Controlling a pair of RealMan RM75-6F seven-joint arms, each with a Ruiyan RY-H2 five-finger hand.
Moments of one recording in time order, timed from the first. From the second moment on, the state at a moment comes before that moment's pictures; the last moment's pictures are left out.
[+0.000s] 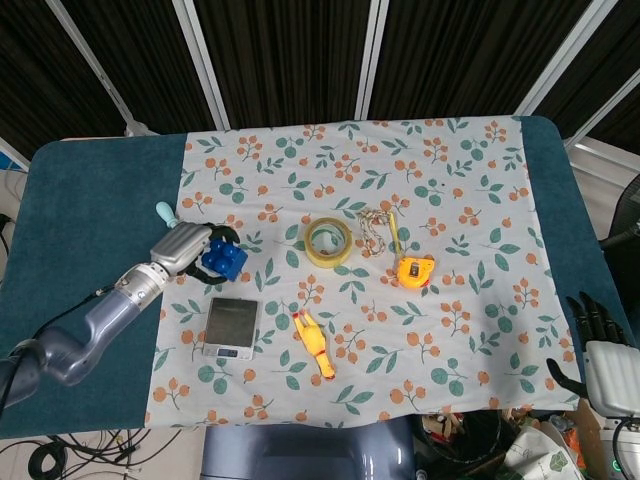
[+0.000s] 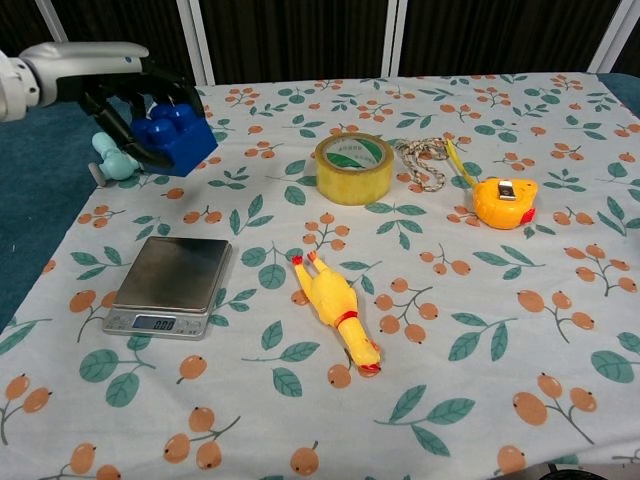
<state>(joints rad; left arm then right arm) -0.84 -1.31 -0.11 -1.34 1.44 0.76 -0.40 0.02 -1.10 0.08 -1.71 -1.42 1.50 -0.13</state>
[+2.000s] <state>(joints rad) -0.70 -1.11 -0.08 -1.71 1.43 0.96 -0.18 0.02 -1.11 0.08 -1.71 -1.43 1.50 -0.13</state>
